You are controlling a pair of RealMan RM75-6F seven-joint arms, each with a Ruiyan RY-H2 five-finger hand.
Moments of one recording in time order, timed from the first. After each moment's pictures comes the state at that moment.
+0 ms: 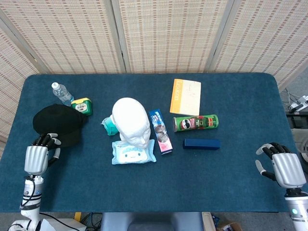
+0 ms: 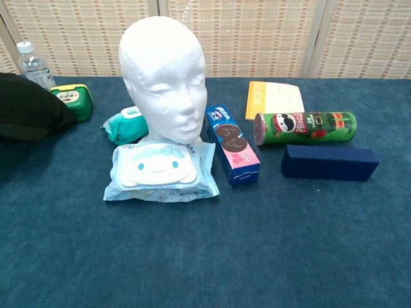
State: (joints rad) left arm -0.32 -1.87 -0.13 -0.42 1.48 1.62 -0.38; right arm 0.10 -1.11 0.06 -1.60 -1.52 1.47 -0.03
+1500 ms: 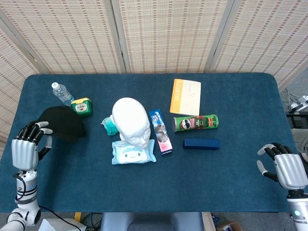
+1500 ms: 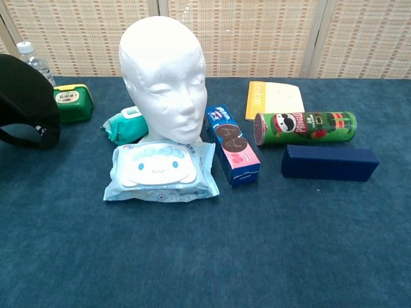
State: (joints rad) left arm -0.40 -1.77 -0.20 -0.58 1.50 1.87 -0.31; right arm 0.08 -1.10 0.06 -1.60 -1.53 1.49 -0.01
